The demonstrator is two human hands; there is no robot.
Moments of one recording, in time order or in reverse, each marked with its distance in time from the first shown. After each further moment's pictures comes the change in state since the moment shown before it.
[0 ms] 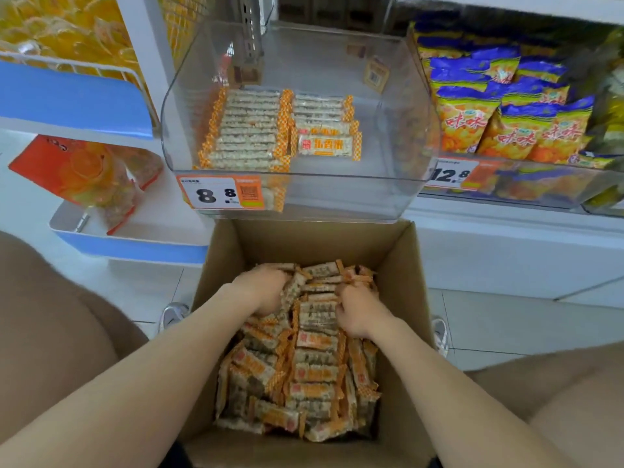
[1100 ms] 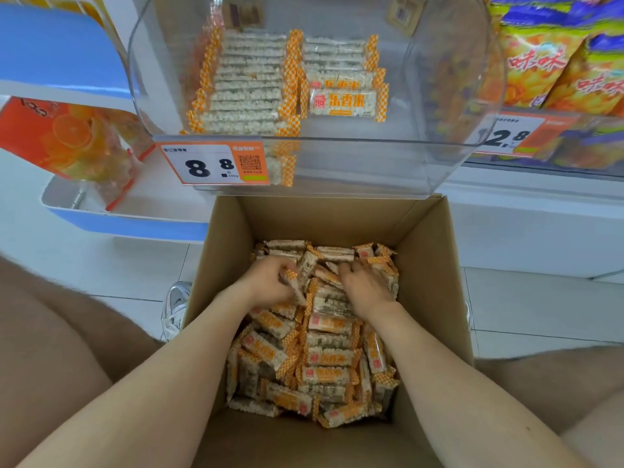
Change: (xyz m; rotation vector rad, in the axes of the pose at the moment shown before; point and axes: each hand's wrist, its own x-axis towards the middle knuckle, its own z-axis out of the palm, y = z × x) left_hand 0.035 -0.030 0.060 -0.700 0.105 -0.091; right_hand 0.055 0.009 0.050 -0.330 0.120 -0.077
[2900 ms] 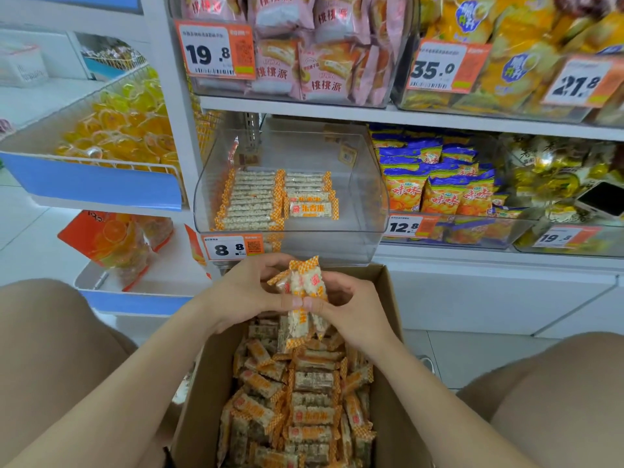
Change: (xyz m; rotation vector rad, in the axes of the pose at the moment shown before) left_hand -0.162 0.125 -0.103 -0.332 0.090 0.439; right_hand -0.154 -0.028 -0.177 1.282 0.570 -0.229
